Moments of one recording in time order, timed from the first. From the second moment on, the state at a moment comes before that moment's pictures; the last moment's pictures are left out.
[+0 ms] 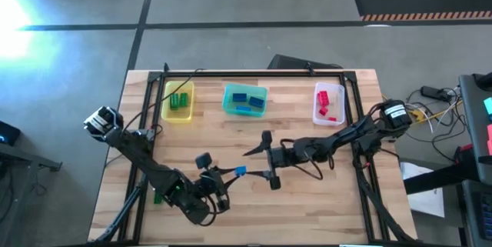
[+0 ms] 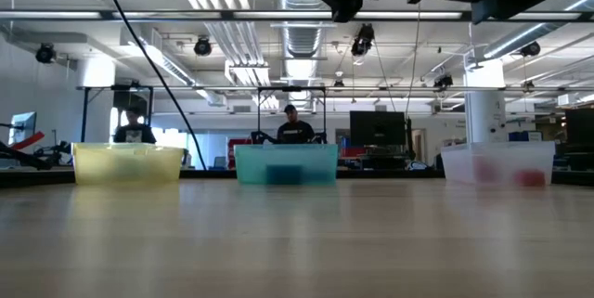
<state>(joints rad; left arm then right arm) -0.68 1.61 1.16 -0.26 -1.03 -0.57 0.26 1.71 0.78 1.00 0.07 -0.12</state>
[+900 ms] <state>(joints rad) -0.67 1.61 1.15 -0.24 -1.15 -0.57 0.25 1.71 0.84 0.97 0.02 -0.20</state>
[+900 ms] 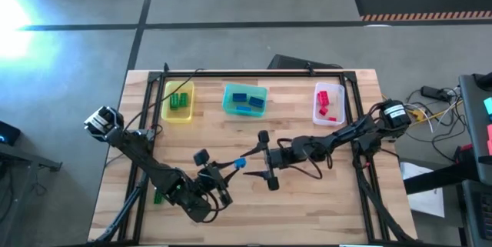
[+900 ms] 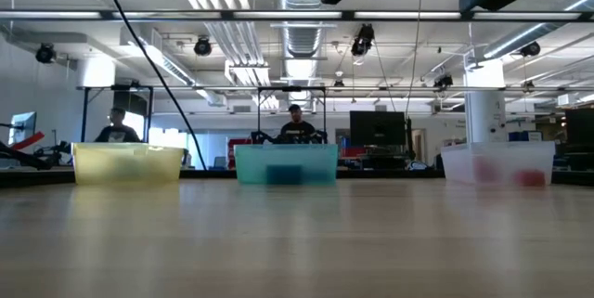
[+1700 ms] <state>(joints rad) -0.64 1.62 1.15 -0.24 -1.15 -0.57 0.24 1.71 0.86 0.96 0.03 -0.22</state>
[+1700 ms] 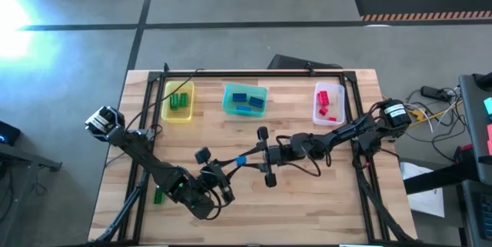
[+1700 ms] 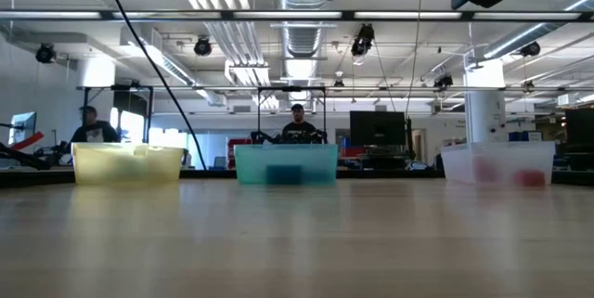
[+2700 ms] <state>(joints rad) -0.62 1.62 1.12 -0.23 -1.17 -0.58 -0.06 1.71 0.86 0.58 0.63 -0.32</state>
